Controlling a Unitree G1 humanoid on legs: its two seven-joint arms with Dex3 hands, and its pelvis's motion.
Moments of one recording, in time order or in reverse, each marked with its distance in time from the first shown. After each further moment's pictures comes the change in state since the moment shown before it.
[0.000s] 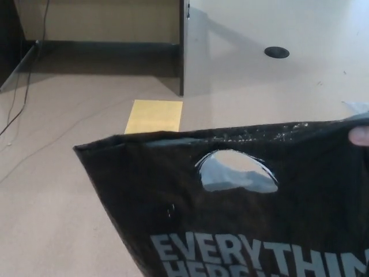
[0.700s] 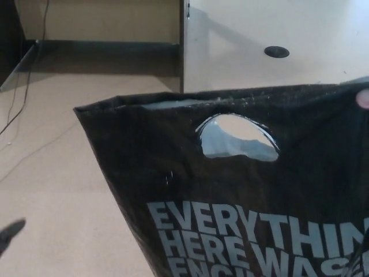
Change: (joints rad) left_arm 0.046 0.014 0.108 -0.595 0.000 -0.181 0.073; right_arm -0.030 -0.001 0.002 0.059 -0.010 -0.140 -0.035
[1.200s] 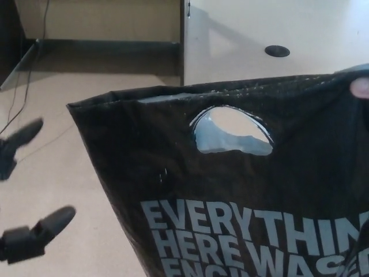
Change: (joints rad) left_arm -0.034 0.017 0.055 -0.582 -0.004 0.007 -0.030; right_arm -0.001 0.000 0.001 0.014 -0.003 -0.030 -0.004
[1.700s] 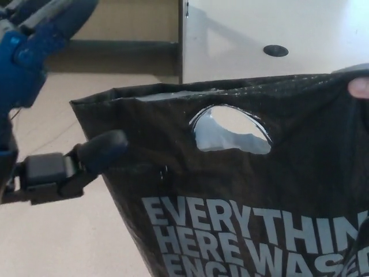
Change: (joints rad) left_arm -0.296 0.046 -0.038 -0.422 -0.015 0.147 -0.106; right_arm -0.009 -0.026 0.000 0.060 -0.002 -0.064 -0.020
